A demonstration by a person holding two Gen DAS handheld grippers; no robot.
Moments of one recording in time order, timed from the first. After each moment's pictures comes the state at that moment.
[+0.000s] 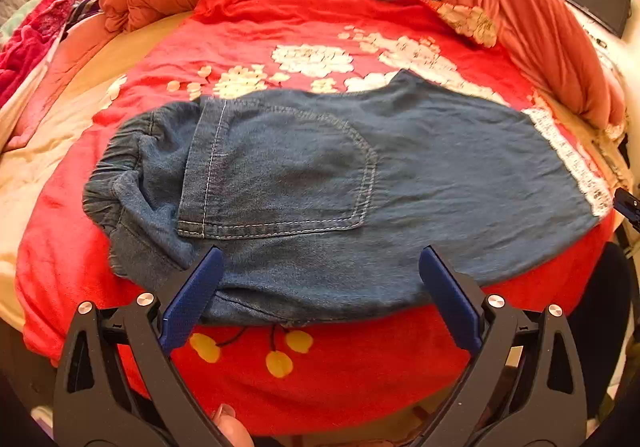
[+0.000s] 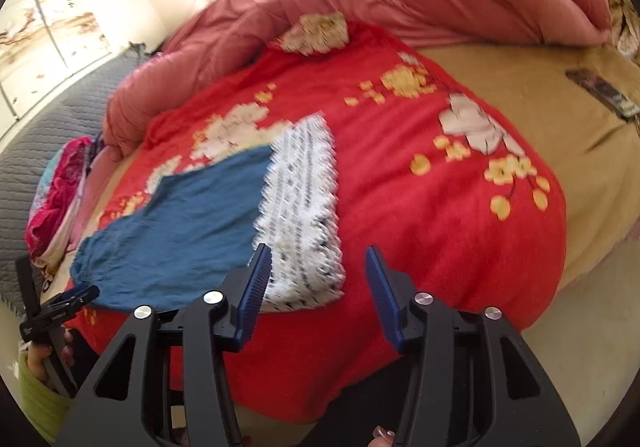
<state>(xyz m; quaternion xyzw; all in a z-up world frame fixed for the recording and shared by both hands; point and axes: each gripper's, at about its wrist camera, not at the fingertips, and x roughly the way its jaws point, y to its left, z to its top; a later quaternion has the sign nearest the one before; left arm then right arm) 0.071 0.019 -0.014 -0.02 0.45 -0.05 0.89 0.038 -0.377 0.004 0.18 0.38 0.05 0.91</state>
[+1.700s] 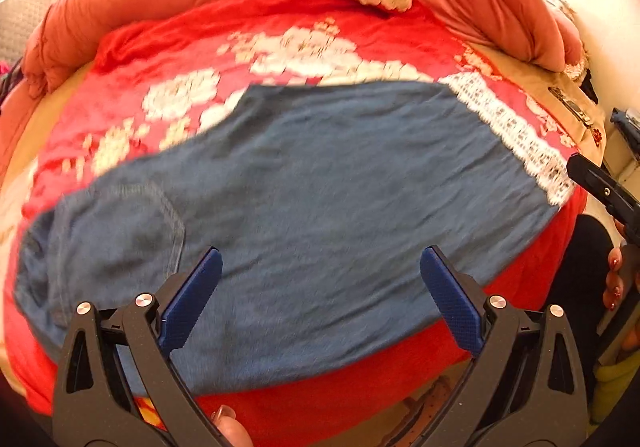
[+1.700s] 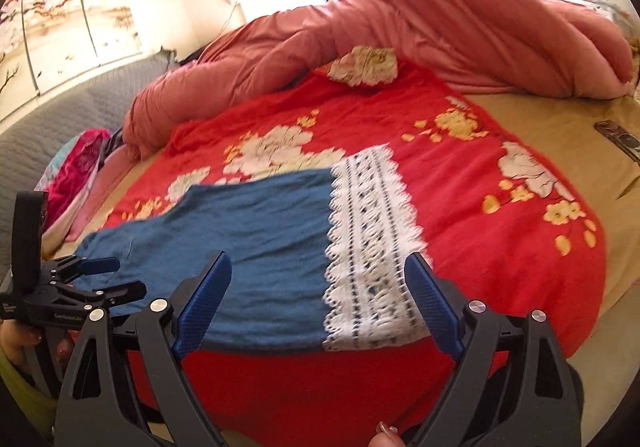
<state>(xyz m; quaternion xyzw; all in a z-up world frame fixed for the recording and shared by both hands) 0.111 -0.101 -0.003 0.06 0.46 -0.15 0.87 0.052 -0.324 0.003 0.13 0.32 0.06 0.94</state>
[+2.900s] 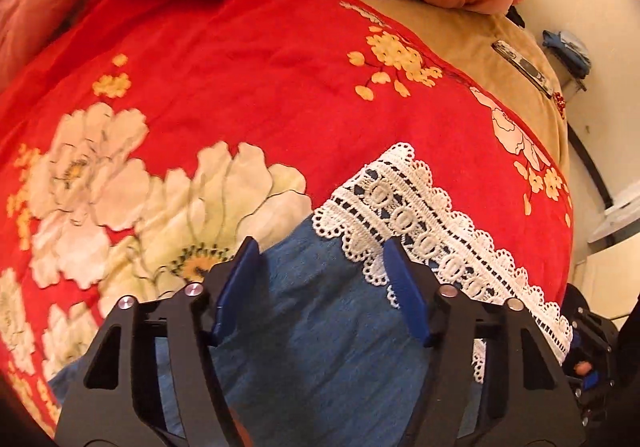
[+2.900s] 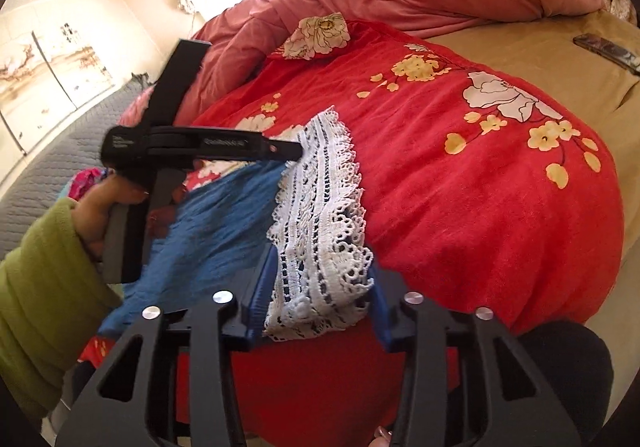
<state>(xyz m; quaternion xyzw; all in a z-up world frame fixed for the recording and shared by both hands) 0.291 -0.278 -0.035 0.13 0.53 -0.34 0.77 0.056 -0.363 -0.033 0.24 0.35 0.05 0.90</state>
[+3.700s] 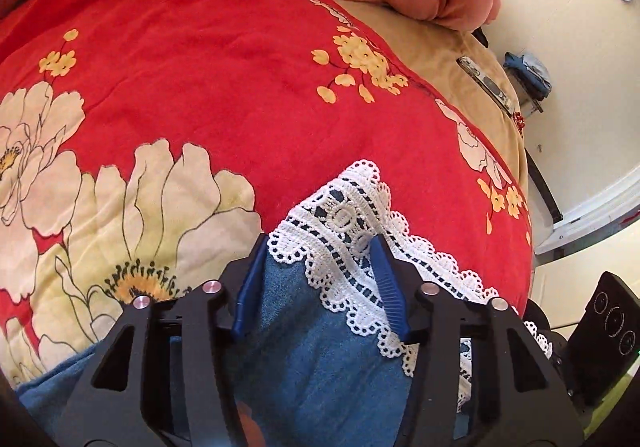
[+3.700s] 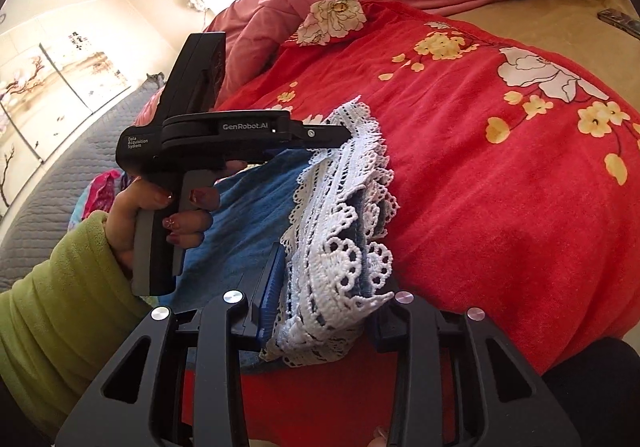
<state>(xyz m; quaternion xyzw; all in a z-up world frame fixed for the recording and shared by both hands) 0.298 -0.287 -0.049 0.05 0.55 -0.41 0.73 0.080 -0.358 -0.044 0.27 0.36 0.09 0.89</state>
